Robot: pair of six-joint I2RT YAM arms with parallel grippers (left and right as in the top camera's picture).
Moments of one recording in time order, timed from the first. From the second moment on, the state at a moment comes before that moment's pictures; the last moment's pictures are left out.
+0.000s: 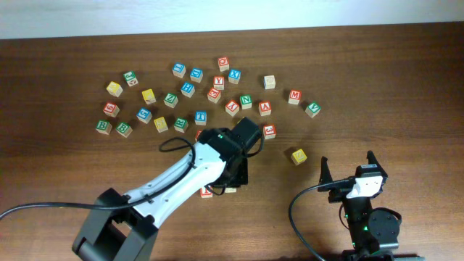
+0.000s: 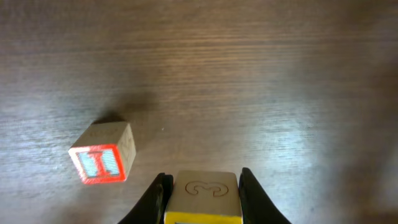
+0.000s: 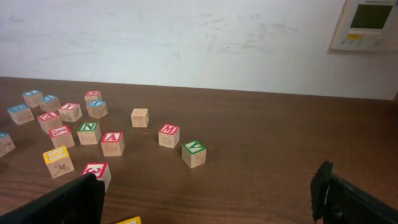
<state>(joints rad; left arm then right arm) -0.74 1.74 1.22 -0.99 0.02 -0.70 0.02 0.01 0.01 -0.07 -0.03 -0.03</state>
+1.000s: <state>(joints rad) -0.77 1.83 1.12 -0.81 -0.06 -0.76 0.02 0.01 0.01 -0.07 -0.03 -0.03</state>
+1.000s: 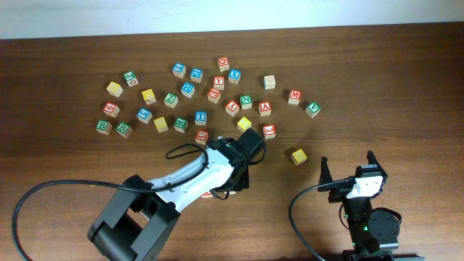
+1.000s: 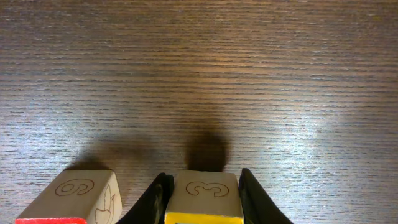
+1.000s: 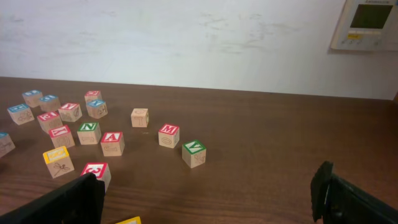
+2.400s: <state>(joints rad) -0.66 1.84 1.41 -1.08 -0.06 -0.71 0.02 0.01 0.01 -0.07 -0.03 -0.03</state>
